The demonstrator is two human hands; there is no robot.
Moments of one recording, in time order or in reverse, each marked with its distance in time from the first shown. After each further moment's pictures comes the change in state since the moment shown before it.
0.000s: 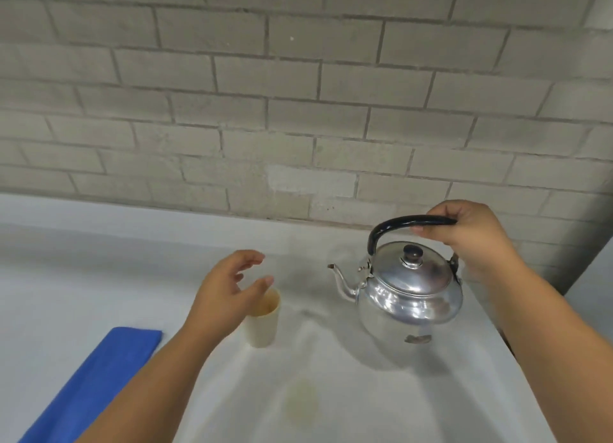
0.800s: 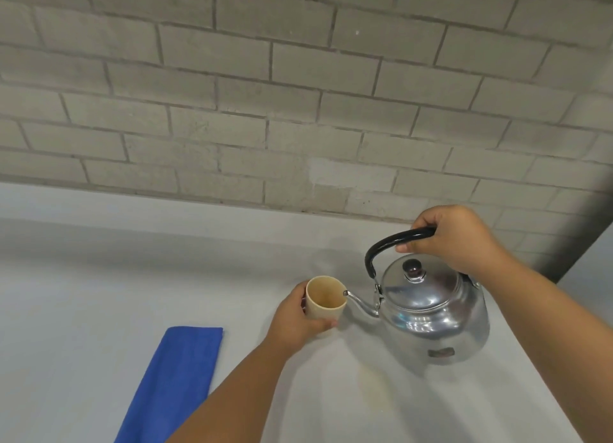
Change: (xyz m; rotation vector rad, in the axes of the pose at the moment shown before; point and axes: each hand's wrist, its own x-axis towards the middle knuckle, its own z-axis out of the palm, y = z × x) left_hand 0.001 -0.118 0.001 -0.403 -0.346 -0.180; right_hand -0.045 -0.085 0.139 -0.690 -0.101 0.032
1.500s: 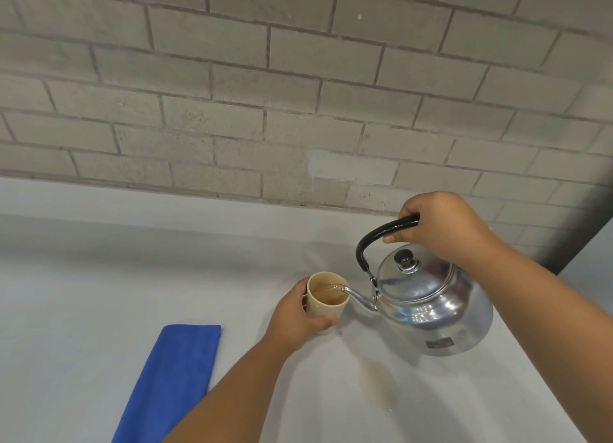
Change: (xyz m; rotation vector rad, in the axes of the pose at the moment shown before) left_hand 0.006 -0.010 -0.001 0.013 -0.041 0.026; right_hand 0.012 -0.028 0.007 -0.270 -0.051 -0.050
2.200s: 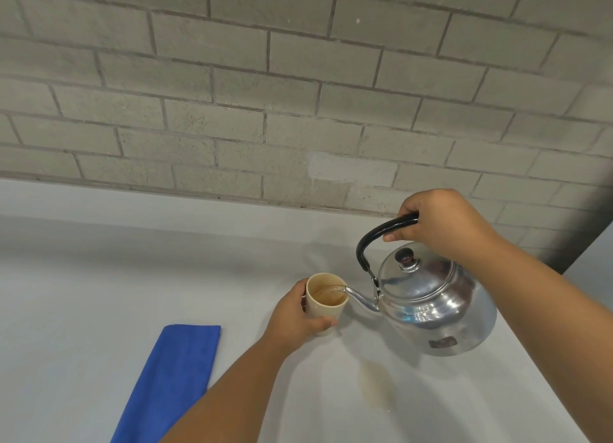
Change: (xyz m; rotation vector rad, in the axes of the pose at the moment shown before) left_hand 0.001 0.000 0.000 0.016 -0.006 -0.009; right_hand 0.003 -0.004 -0.008 -0.092 -0.059 0.032
